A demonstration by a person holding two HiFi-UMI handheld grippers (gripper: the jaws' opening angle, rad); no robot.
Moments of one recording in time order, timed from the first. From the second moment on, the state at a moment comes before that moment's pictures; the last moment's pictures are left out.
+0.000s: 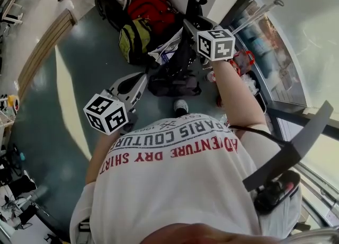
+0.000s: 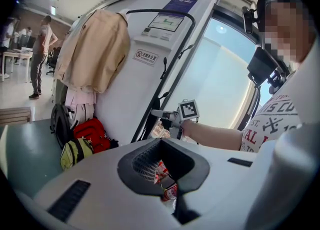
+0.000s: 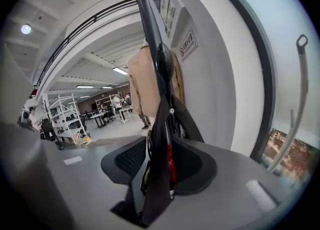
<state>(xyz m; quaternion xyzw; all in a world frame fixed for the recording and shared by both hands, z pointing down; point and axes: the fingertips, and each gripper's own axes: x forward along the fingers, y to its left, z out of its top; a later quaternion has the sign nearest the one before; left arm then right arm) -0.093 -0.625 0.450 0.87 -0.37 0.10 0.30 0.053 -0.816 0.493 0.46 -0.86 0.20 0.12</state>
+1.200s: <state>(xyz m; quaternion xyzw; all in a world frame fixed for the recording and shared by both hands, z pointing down) -0.111 -0.623 0.443 0.86 -0.40 0.06 0.31 0.056 -0.809 0.408 0.50 -0.85 0.12 0.10</state>
